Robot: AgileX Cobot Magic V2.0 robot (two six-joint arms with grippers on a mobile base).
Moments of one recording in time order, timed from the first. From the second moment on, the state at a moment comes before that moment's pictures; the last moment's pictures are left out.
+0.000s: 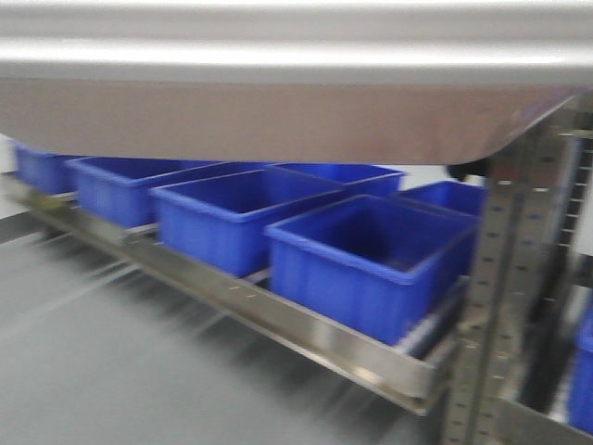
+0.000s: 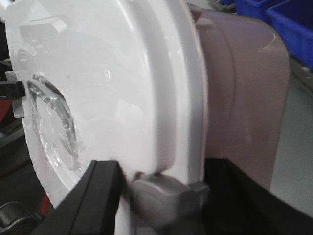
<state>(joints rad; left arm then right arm) 0.07 0.84 -0.98 -1.02 1.15 0.71 -0.15 0.76 -0.84 1.19 1.14 -0.70</state>
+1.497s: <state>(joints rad) 0.07 0.84 -0.98 -1.02 1.15 0.71 -0.15 0.76 -0.84 1.19 1.14 -0.70</state>
